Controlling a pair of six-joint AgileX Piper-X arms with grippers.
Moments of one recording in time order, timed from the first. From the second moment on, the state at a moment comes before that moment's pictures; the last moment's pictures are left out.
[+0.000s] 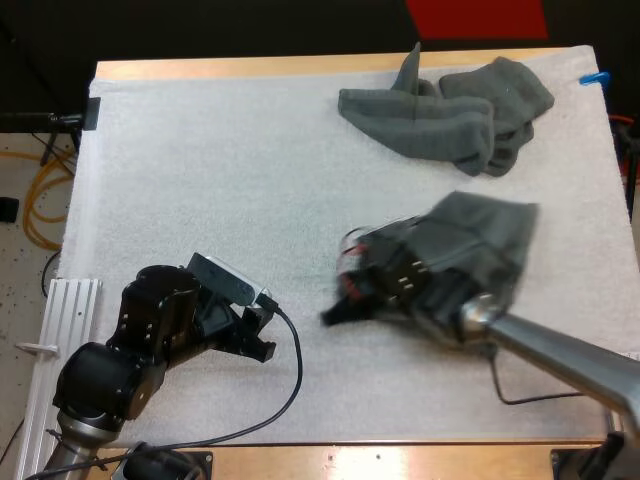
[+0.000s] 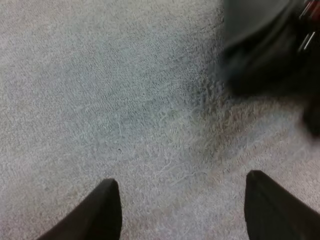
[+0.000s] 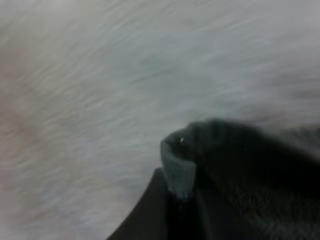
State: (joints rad) left arm -0.39 0.73 -0.79 0.98 0.22 -1.74; right arm 0.88 1.59 -0.95 0.37 -0.12 -1.44
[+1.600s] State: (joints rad) left arm -0.39 0.73 -0.79 0.99 0.22 -1.71; right arm 0.91 1.16 -0.85 1.07 -0.08 -1.24
